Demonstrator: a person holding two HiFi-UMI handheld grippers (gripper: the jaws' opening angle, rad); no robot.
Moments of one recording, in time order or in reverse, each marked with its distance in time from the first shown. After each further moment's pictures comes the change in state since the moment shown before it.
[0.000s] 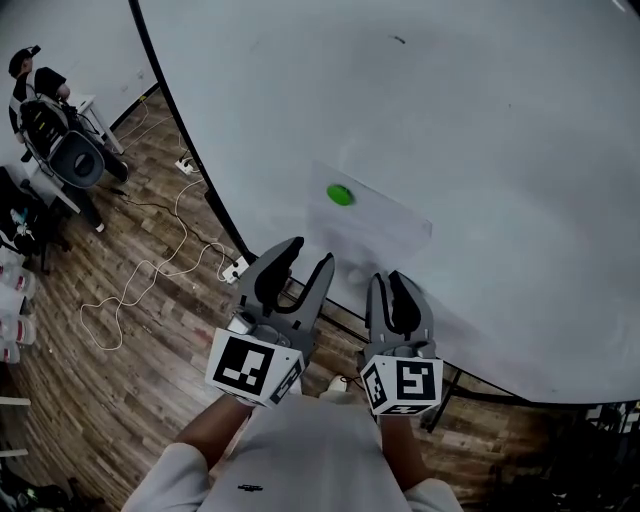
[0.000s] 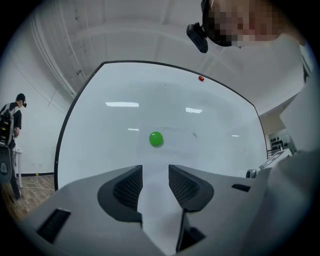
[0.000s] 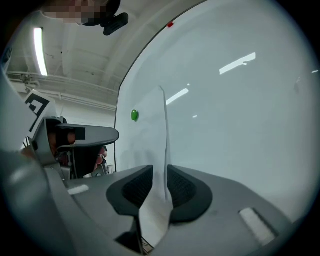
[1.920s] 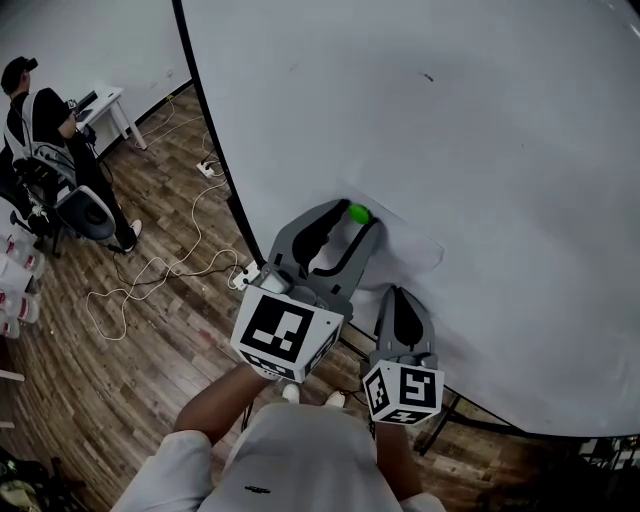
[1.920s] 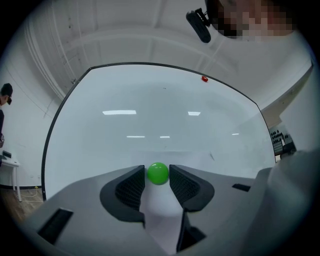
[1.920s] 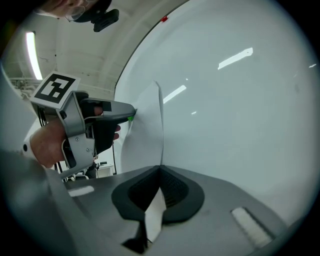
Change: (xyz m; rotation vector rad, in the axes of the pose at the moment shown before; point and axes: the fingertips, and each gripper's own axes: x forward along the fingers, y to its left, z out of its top) left arm 0.050 0.000 0.057 0.068 -0.069 0.011; right arm 0.009 -0.001 0.003 0.047 0.028 -0.005
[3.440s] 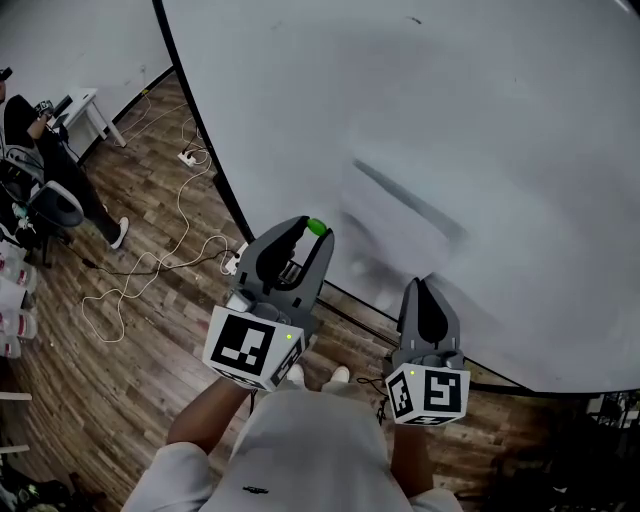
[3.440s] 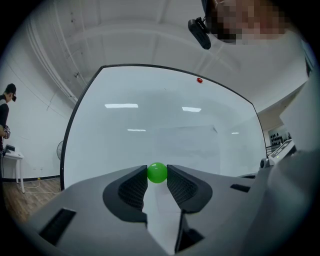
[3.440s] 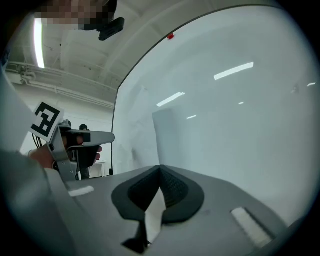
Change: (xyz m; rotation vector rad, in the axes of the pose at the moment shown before) left arm -0.070 0.001 -0.040 -0.032 0.071 -0.013; right arm -0.065 -0.010 0.013 -0.085 -0.023 -0.079
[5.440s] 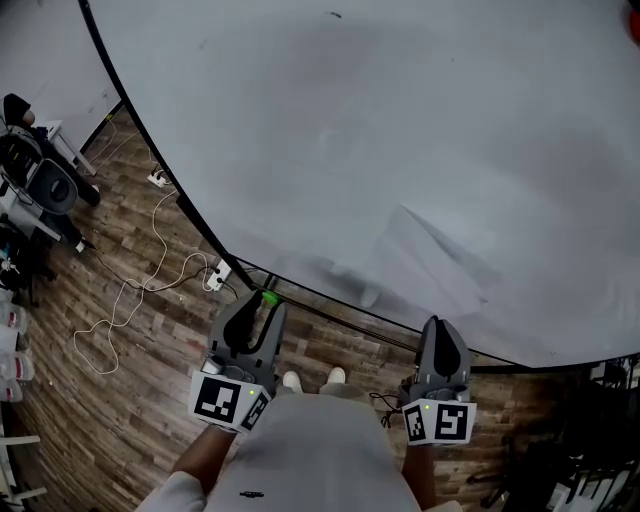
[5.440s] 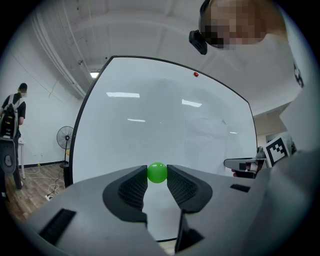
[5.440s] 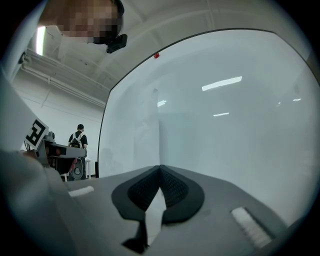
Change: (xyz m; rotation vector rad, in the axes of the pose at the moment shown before) left arm -0.051 -0.007 -0.085 -0.071 0.110 -0.022; right arm -0.074 -0.067 -0.030 -0.046 -0.040 -0.154
